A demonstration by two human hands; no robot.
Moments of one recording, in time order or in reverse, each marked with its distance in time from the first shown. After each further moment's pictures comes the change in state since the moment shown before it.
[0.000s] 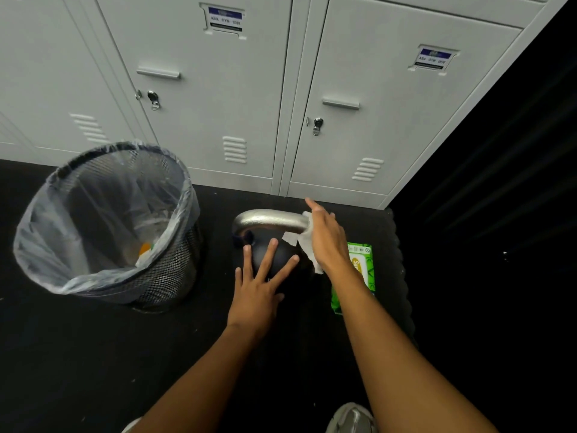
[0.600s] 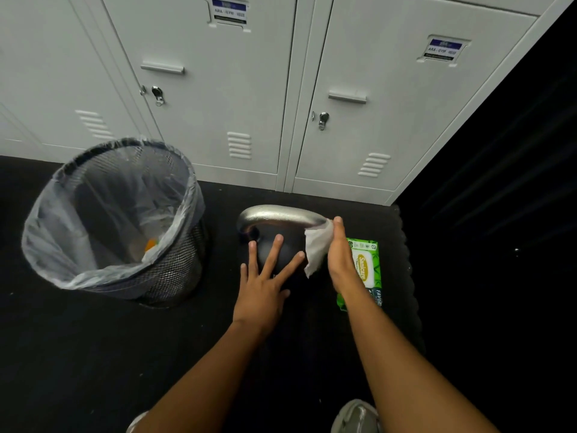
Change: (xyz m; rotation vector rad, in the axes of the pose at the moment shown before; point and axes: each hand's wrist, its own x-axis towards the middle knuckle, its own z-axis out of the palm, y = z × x) left_hand 0.001 0.000 0.004 0.006 0.022 -0.010; right_hand -0.018 0.015 0.002 0.595 0.049 0.302
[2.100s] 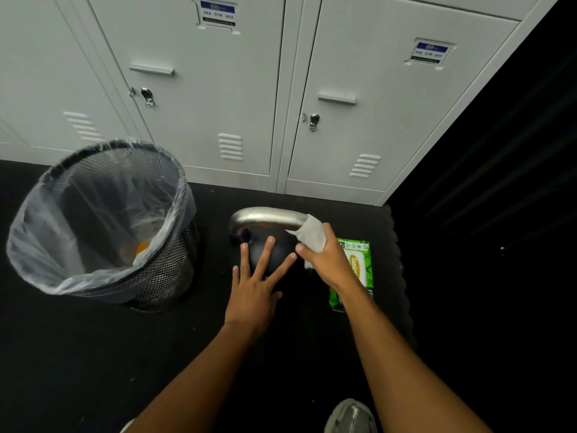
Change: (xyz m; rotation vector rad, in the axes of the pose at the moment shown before) left_hand 0.000 -0.002 0.000 0.012 -0.027 0.011; right_hand 0.008 0.016 -0.021 -0.433 -0.174 -0.266
